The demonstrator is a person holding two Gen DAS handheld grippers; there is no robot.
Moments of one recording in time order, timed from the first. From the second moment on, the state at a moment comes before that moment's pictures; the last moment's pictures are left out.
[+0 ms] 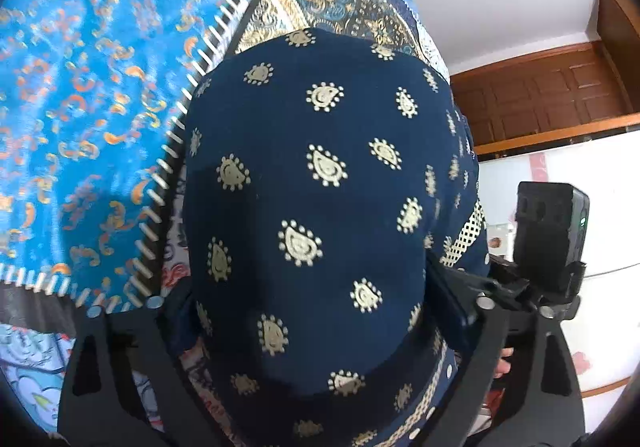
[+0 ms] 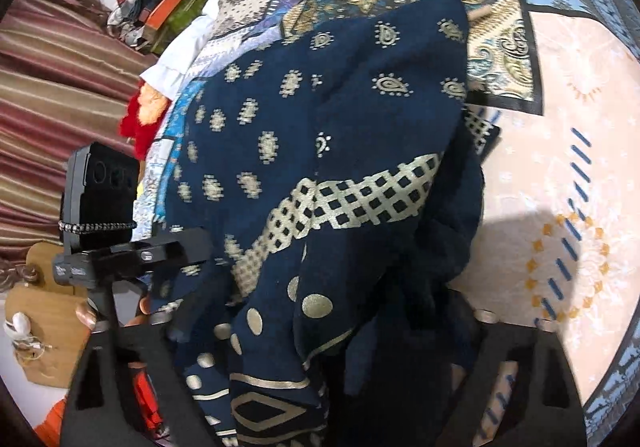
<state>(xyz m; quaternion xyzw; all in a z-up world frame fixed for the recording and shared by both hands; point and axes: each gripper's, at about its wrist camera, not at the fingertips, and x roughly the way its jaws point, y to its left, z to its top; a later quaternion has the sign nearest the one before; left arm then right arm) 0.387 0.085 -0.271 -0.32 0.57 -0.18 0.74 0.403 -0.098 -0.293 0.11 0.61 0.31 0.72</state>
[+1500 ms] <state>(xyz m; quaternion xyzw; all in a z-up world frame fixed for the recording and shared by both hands) 0.311 0.254 -0.261 -0.23 0.52 -0.08 0.82 0.361 0.146 -0.288 -0.08 0.58 0.35 0.73</state>
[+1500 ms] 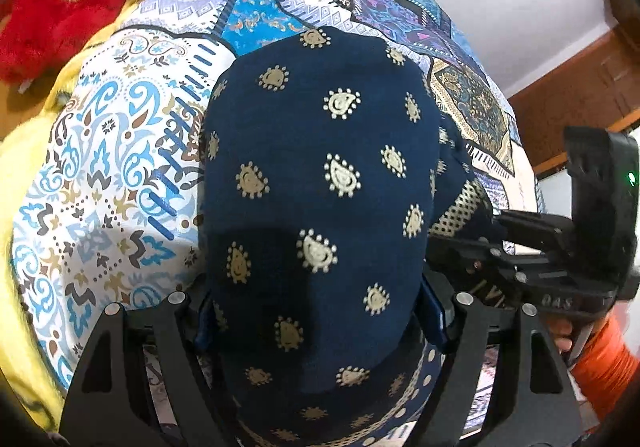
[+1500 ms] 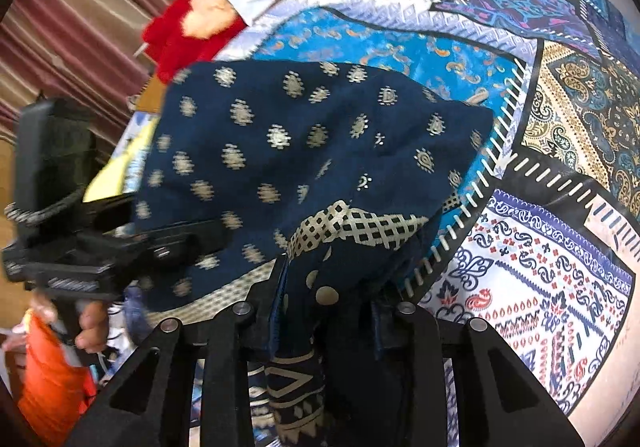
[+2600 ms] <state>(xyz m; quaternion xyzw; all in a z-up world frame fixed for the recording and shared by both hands) 0.279 0.282 -0.242 -0.21 0.48 0.03 0.85 0.335 0.103 -0.299 -0.20 0.55 0.31 0.75</state>
